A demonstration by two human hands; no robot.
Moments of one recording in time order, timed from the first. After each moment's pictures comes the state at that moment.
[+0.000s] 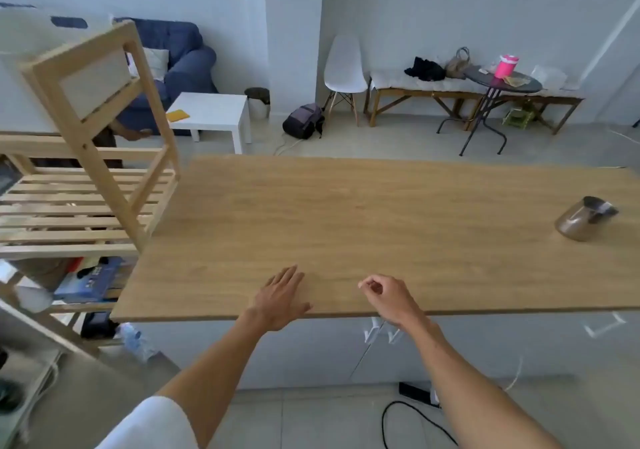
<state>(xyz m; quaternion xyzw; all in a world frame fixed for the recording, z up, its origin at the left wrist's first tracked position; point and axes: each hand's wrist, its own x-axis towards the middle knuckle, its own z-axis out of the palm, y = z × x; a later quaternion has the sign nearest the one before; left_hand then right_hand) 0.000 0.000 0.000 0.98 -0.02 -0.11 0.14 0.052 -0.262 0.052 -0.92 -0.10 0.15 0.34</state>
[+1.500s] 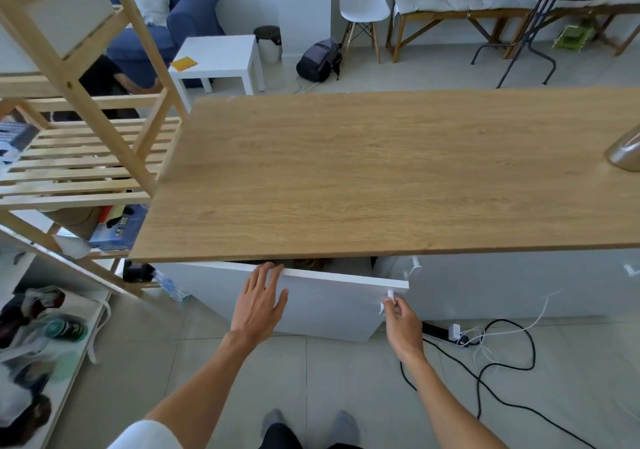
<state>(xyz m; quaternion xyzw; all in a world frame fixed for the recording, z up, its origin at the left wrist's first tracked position) -0.121 -0.004 -0.079 0.99 0.08 0.03 0.11 -0.065 -0.294 -0.089 -0.85 0.15 0.17 0.48</state>
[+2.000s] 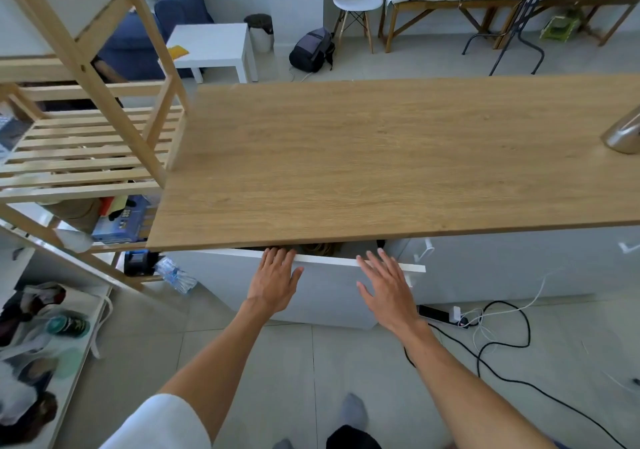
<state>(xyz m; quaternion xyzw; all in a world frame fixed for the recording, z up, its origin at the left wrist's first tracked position) -0.110 0.022 -0.072 0.99 0.02 -0.03 0.11 -0.067 -0.242 -0.080 -0.96 -0.23 0.03 0.18</state>
